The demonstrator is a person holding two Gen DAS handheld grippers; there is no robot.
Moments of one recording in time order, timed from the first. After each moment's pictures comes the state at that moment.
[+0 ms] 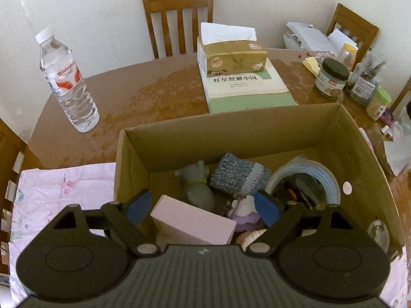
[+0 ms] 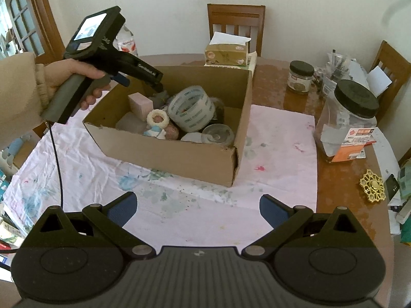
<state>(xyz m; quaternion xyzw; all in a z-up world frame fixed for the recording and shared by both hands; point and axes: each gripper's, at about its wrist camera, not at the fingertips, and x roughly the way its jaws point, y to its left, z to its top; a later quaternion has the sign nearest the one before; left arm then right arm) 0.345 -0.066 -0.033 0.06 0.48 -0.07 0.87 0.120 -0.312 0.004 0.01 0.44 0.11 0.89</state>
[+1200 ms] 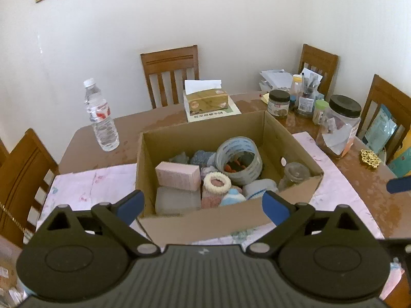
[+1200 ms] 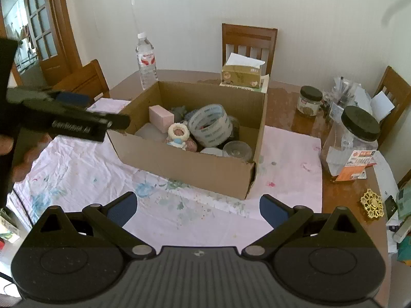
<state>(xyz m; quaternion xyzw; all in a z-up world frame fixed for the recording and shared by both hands) 0.135 -0.066 0.031 0.08 0.33 -0.09 0.93 0.092 -0.286 0.022 -0.01 0.39 0.13 0.91</state>
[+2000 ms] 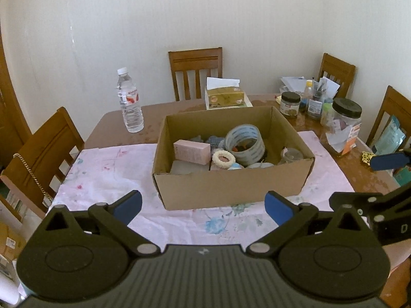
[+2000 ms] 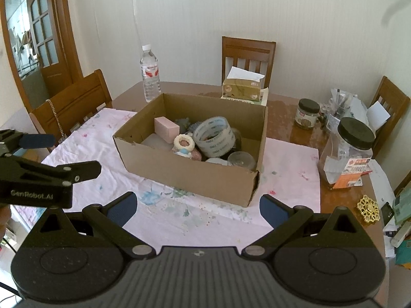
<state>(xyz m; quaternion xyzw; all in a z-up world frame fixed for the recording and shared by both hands) 0.060 -0.069 0.039 0.05 0.33 -0.03 0.94 0.074 -0.274 0.033 -0.01 0.36 0.13 0.92</state>
